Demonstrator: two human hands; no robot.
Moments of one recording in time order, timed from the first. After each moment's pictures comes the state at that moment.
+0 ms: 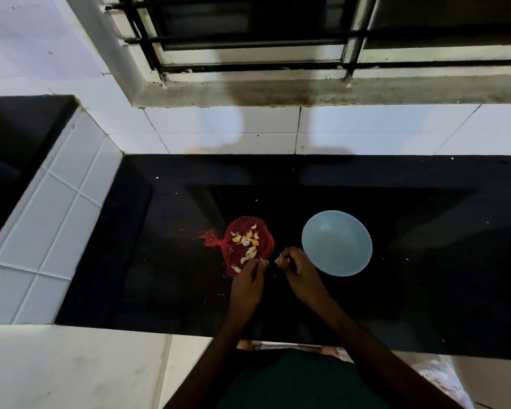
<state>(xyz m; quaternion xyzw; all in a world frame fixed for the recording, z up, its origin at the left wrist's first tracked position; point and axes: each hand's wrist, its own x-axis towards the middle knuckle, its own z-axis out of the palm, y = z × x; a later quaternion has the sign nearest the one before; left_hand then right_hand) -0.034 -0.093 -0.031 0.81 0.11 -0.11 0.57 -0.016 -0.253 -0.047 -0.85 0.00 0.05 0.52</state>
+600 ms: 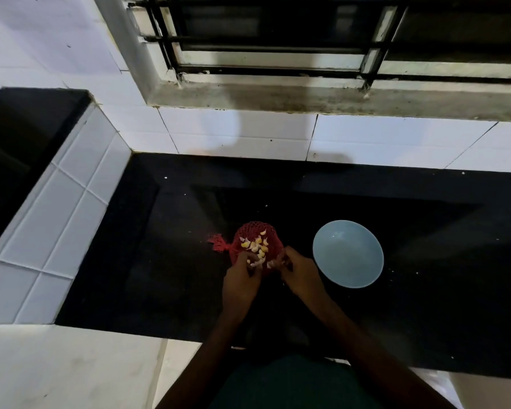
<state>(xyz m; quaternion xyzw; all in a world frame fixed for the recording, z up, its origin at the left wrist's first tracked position) -0.006 -0.059 -0.037 0.87 0.11 -0.08 0.47 0.012 -0.230 -0.039 -0.89 0.03 0.12 0.45</state>
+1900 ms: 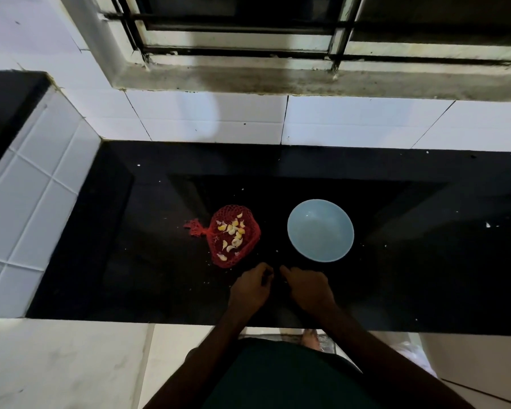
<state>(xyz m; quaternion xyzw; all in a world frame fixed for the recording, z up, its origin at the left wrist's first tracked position) -0.049 -0.114 -0.065 0.91 -0.05 -0.21 0.35 -0.065 -0.290 -0.056 -0.98 -0.13 0.12 -0.02</state>
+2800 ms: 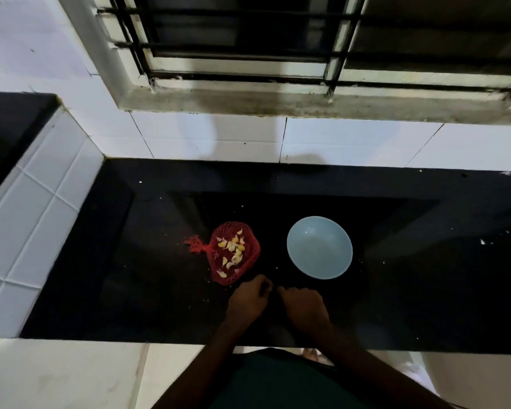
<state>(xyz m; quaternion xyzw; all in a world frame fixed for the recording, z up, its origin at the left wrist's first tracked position) -0.033 -0.110 -0.061 0.91 -0.05 -0.23 0.35 -0.064 -0.277 -0.061 -0.99 -0.10 0.08 0.00</state>
